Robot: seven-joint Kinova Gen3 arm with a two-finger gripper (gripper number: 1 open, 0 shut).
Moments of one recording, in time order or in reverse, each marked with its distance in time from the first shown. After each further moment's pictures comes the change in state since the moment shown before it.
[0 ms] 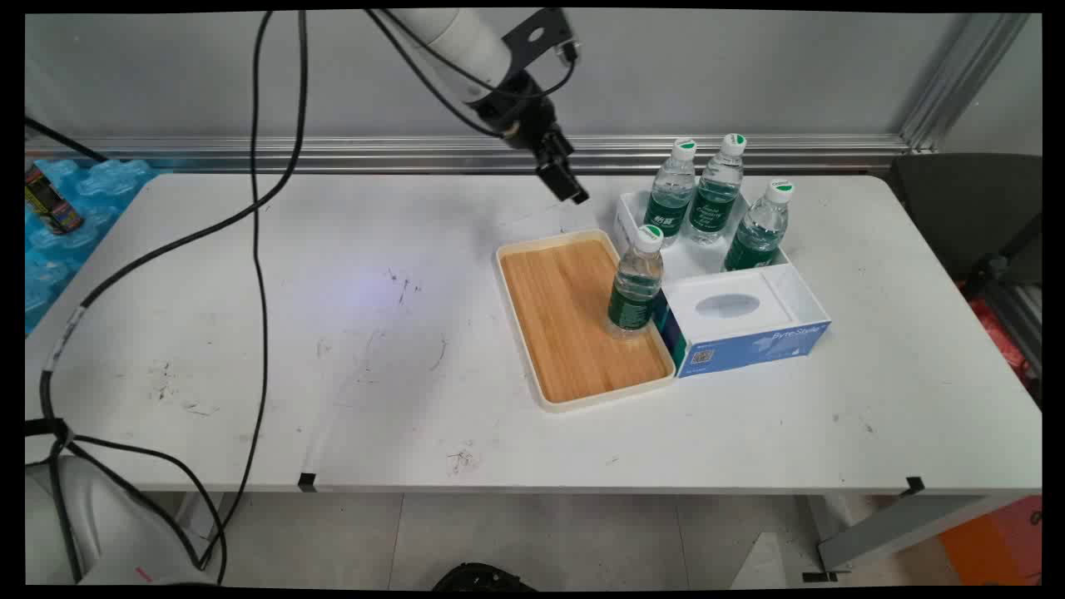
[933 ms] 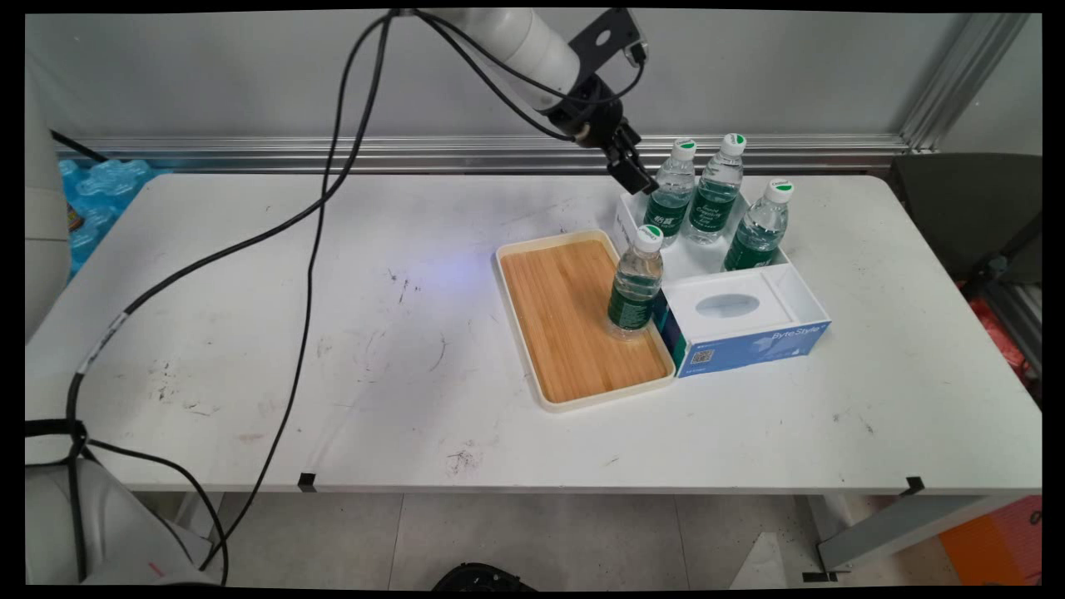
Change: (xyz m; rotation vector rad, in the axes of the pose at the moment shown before) arm 0.043 -0.002 0.061 0.016 0.135 0.029
